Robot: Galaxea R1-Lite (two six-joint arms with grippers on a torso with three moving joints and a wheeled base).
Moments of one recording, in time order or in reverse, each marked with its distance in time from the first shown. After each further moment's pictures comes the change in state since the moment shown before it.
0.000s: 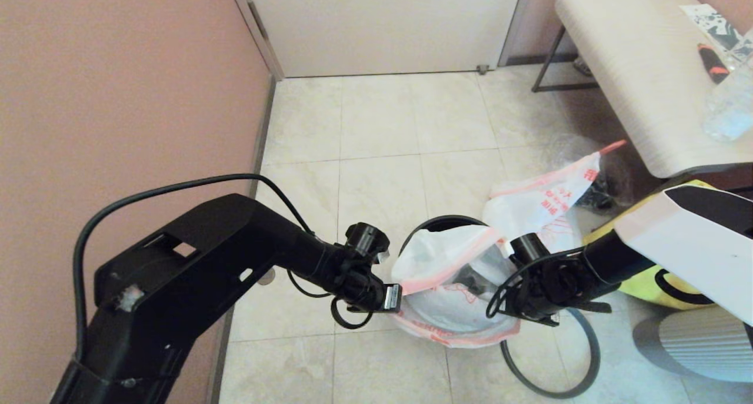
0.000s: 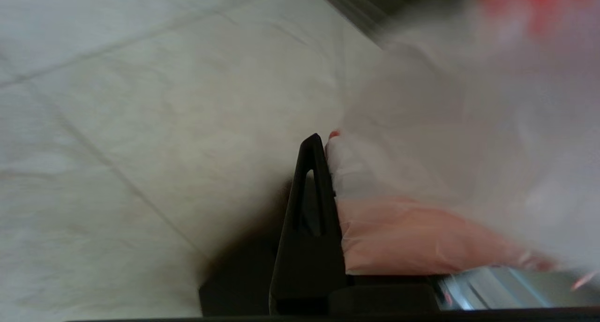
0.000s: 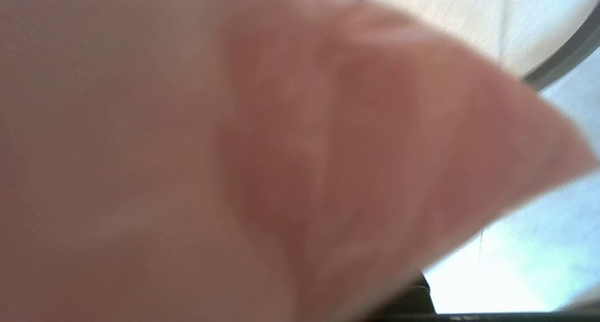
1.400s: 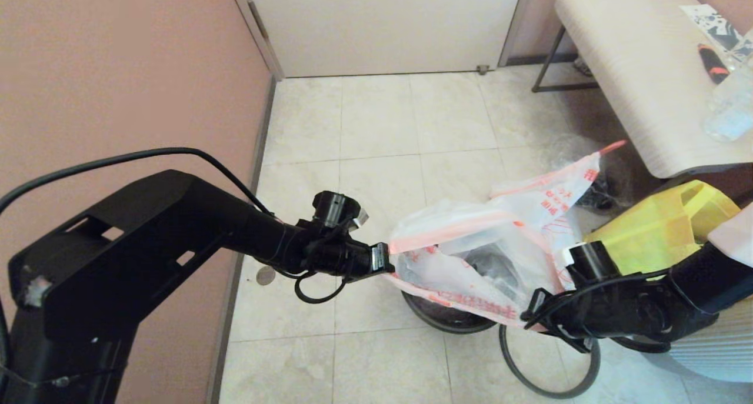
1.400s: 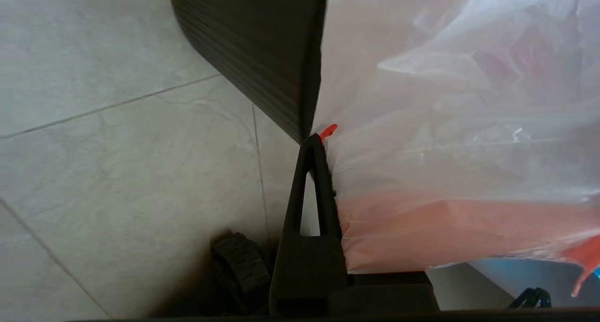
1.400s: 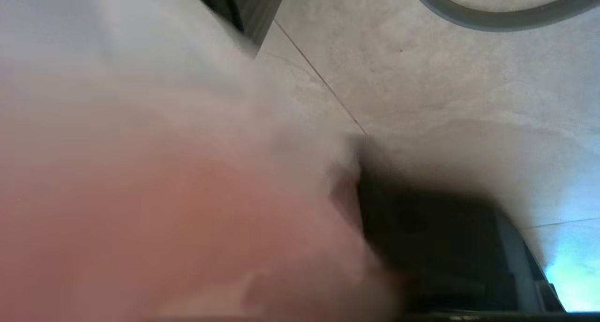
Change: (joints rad) left arm 0.085 -0.152 0.114 -0.237 -0.196 -0.142; right arm -0.070 -0.260 0.428 -0.285 0.250 0.261
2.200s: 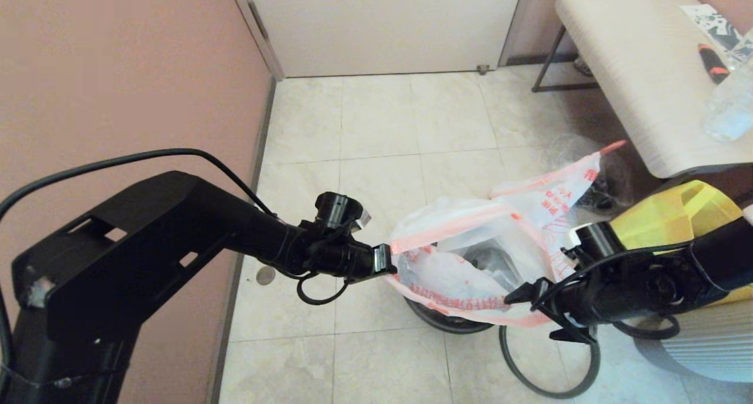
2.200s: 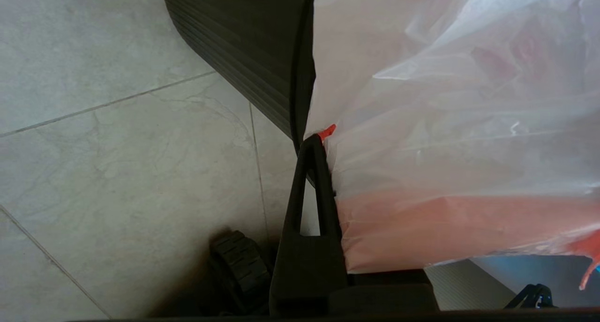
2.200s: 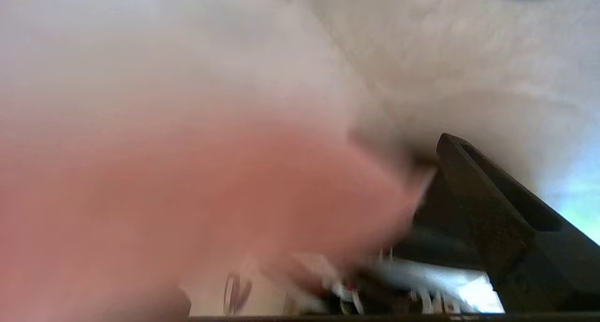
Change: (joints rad) left arm -0.010 0.004 -0.001 0.001 0.000 0.002; right arm -0.023 -0.047 -0.116 0.215 0.119 -0.039
